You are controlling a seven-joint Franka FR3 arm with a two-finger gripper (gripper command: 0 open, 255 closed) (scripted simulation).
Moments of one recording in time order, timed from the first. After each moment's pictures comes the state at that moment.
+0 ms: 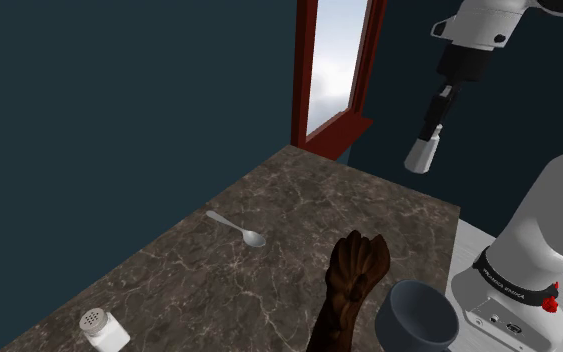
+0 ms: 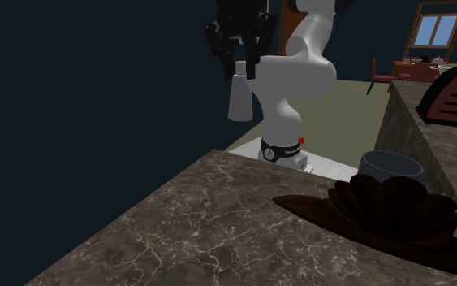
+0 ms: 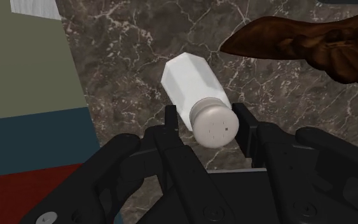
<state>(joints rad) 0.16 -1.03 -0.05 -2.64 0.05 1.66 -0.05</state>
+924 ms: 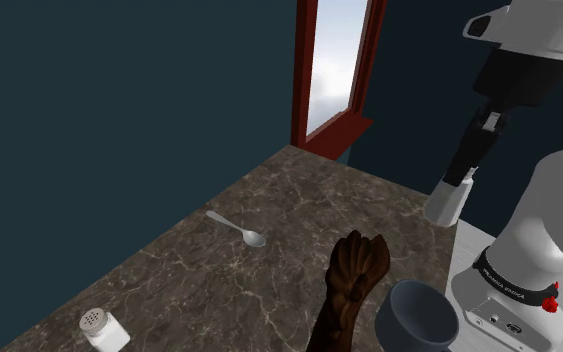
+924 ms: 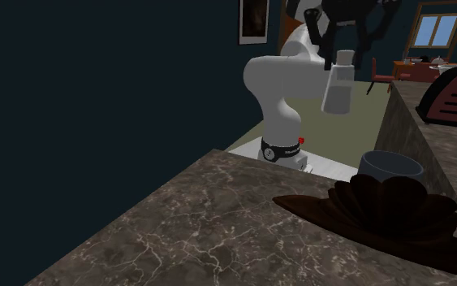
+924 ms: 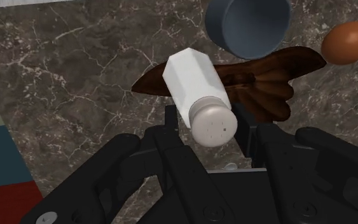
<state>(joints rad) 0.31 -1.18 0.30 -2.60 0.35 1.53 0.28</state>
